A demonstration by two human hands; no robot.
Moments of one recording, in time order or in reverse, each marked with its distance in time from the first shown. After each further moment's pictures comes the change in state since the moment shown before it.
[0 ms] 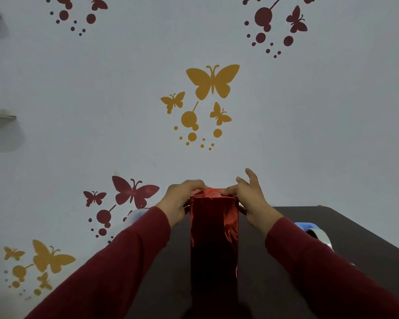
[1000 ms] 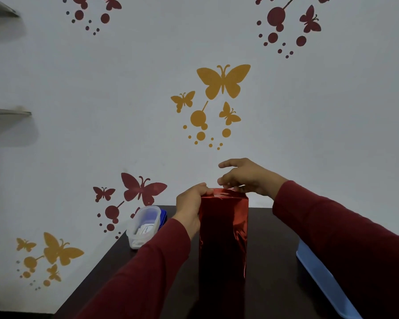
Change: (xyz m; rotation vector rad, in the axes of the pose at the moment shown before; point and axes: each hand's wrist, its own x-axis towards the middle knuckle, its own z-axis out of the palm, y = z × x) left_hand -0.019 -0.020 0.010 -0.289 0.118 -0.021; right_hand 0.020 -0.062 0.019 -0.575 -0.325 0.001
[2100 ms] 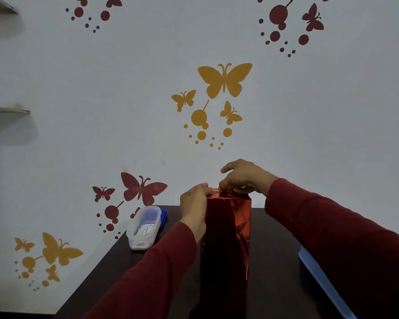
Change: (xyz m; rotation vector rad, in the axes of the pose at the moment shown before) left_hand 0.003 -0.008 0.006 0.080 0.081 0.109; right_hand 0.013 -0.008 0.011 -0.241 0.061 0.092
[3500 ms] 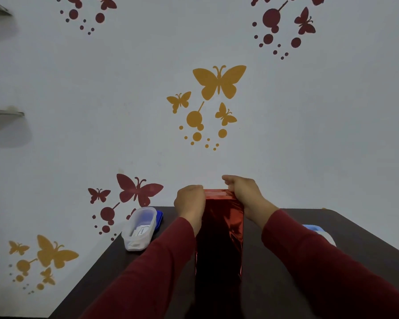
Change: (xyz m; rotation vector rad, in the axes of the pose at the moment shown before) left_hand 0.005 0.007 0.007 0.415 0.082 0.140; right_hand 0.008 0.057 0.036 0.609 0.264 0.058
